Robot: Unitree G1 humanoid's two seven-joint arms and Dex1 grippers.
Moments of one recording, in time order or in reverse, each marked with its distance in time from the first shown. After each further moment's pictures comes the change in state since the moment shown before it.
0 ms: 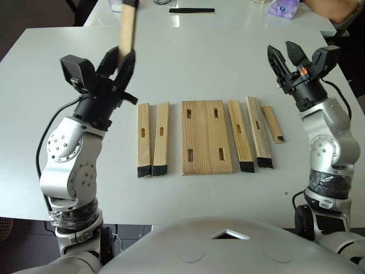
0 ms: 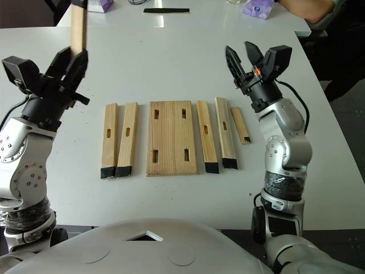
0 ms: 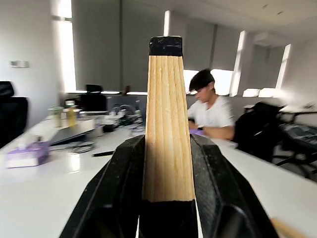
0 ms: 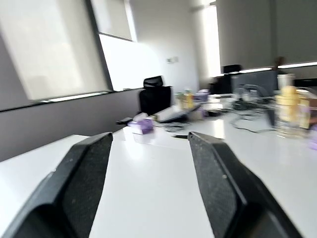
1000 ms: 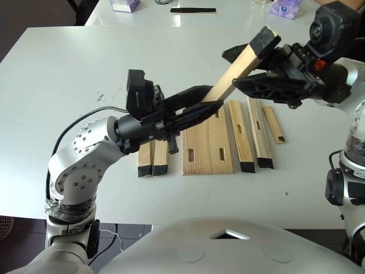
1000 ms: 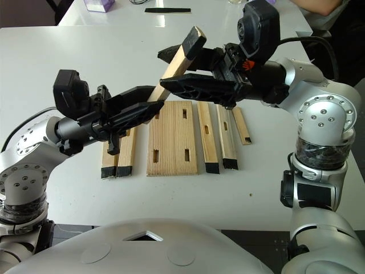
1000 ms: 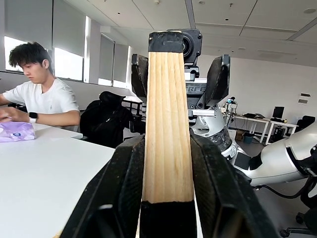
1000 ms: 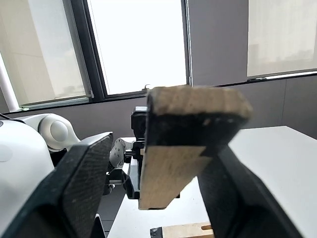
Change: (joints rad) left arm -0.088 0.163 -0.236 -0.028 -0.406 0.131 -0.260; right arm -0.320 -0.267 0.095 -0.018 0.547 0.439 0.506
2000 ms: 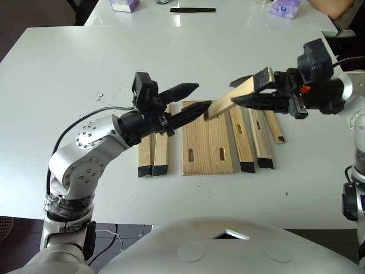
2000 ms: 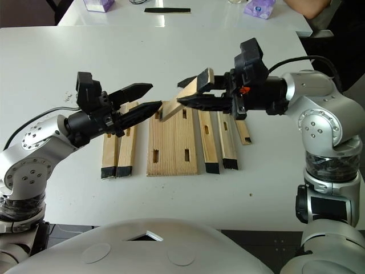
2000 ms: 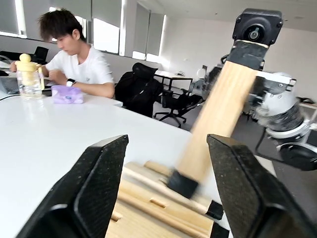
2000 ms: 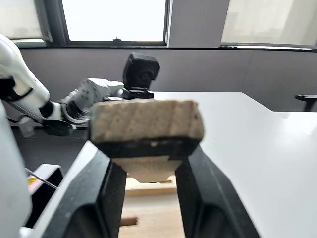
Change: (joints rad) left arm 0.009 0.034 -0.019 0.103 0.167 0.024 0.060; right arm 0.114 -0.163 0.064 0.073 -0.440 -0.280 0.183
